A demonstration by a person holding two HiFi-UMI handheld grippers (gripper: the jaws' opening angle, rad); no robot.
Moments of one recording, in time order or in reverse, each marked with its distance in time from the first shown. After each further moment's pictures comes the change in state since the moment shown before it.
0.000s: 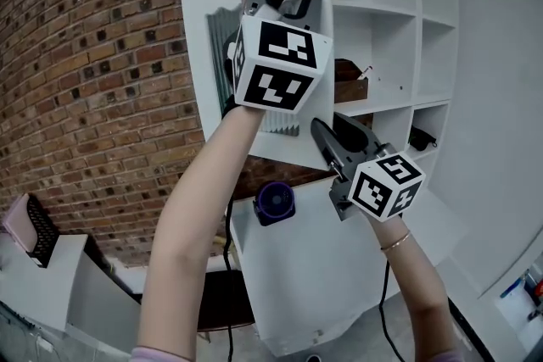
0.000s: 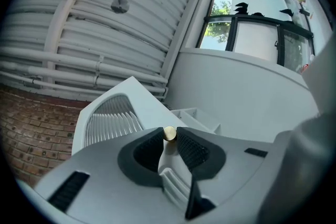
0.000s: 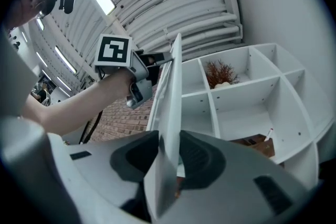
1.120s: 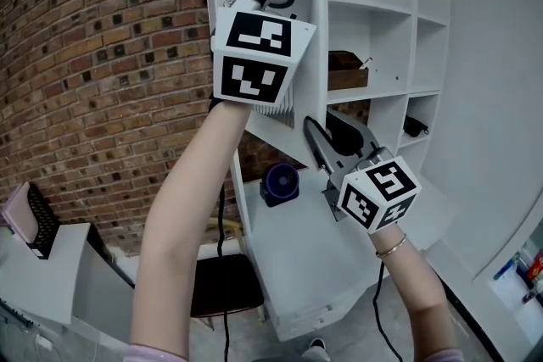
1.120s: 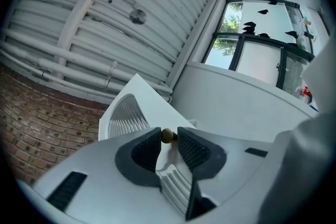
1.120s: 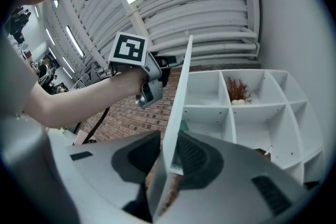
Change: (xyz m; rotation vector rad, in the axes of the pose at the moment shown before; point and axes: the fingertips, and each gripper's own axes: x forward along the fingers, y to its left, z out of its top) left arm -0.099 0.060 0.045 -0.124 -0.070 -0.010; right arm -0.017 0.129 0.023 -0.183 0.014 -0.038
